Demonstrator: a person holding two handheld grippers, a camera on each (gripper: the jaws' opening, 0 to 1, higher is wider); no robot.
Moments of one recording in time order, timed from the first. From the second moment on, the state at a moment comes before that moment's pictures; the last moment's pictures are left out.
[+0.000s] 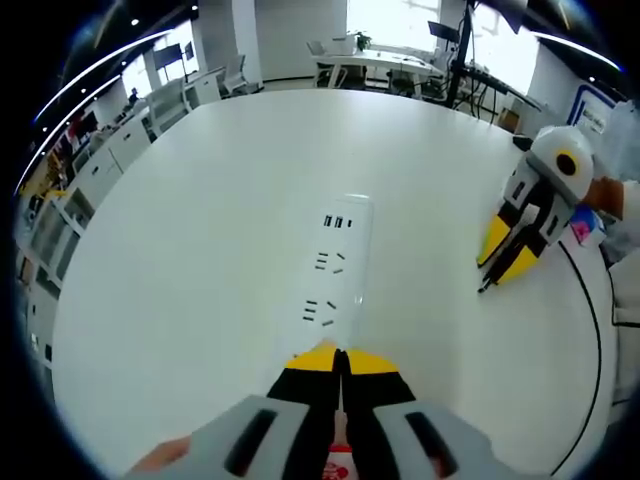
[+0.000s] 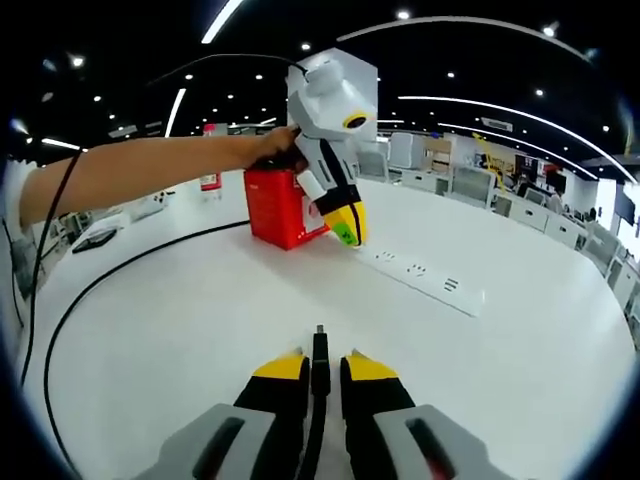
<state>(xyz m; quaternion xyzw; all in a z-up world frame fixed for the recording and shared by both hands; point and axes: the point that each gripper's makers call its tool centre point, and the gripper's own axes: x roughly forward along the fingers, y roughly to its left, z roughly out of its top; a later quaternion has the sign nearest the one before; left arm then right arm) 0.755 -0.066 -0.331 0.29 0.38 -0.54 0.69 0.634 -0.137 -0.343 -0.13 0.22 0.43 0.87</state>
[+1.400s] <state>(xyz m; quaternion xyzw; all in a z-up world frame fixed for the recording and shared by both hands) 0.753 -0.066 -0.330 0.29 0.38 -0.54 0.69 0.636 -0.136 -0.314 -0.07 0.19 0.43 0.88</state>
